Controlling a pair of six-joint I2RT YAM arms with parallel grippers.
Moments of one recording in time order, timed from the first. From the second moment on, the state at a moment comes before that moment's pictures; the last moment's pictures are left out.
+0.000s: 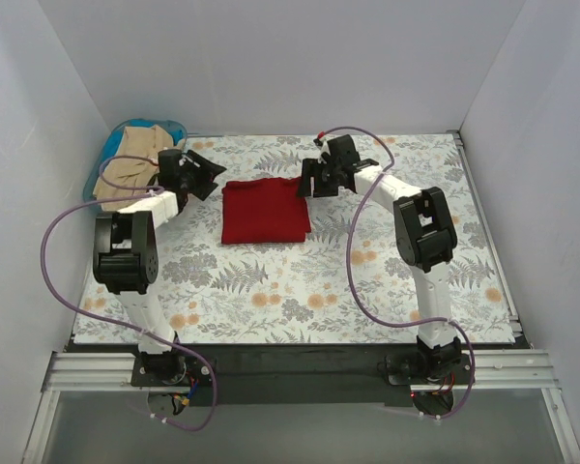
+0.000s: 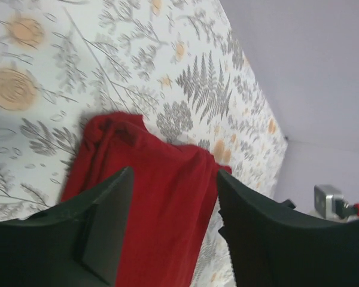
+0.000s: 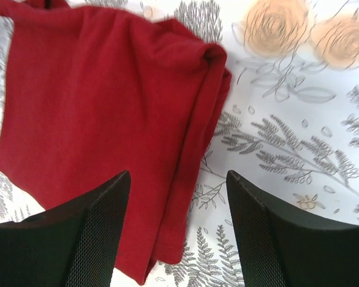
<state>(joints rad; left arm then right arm) 0.00 1.92 1.19 0.18 0.29 -1.02 0.43 2.21 1.72 -0.30 -0.37 0.34</state>
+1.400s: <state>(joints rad) -0.35 1.97 1.37 -0.29 -0.02 -0.85 0.51 2.24 1.64 -0.28 -0.29 0.59</state>
